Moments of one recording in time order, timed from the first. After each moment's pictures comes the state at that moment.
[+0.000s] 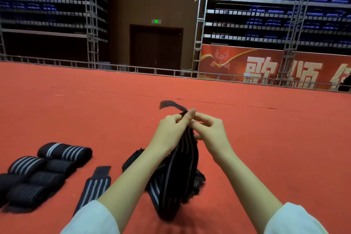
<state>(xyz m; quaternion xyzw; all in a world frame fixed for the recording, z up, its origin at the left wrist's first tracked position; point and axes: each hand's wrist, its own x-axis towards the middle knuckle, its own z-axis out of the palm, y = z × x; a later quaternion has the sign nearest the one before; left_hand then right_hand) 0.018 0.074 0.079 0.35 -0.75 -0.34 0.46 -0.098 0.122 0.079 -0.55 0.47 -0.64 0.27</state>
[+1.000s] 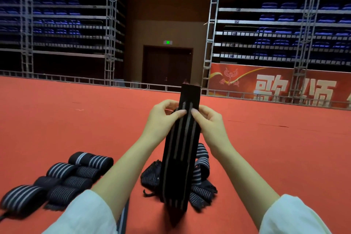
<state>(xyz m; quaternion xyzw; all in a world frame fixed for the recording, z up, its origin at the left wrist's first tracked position) 0.090 0.100 0.135 0.28 -0.72 -0.25 0.58 -0.045 0.146 0.130 -0.61 0.39 -0.66 0.23</state>
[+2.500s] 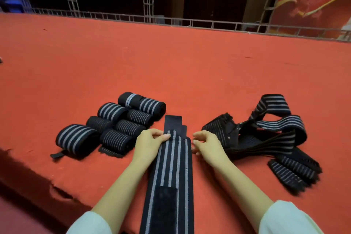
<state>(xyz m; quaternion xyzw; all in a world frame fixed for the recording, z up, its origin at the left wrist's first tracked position) 0.260 -0.026 -0.123 0.62 -0.58 -0.32 0.42 0.077 -0.027 -0.125 -0.55 0.63 -0.39 0.39</state>
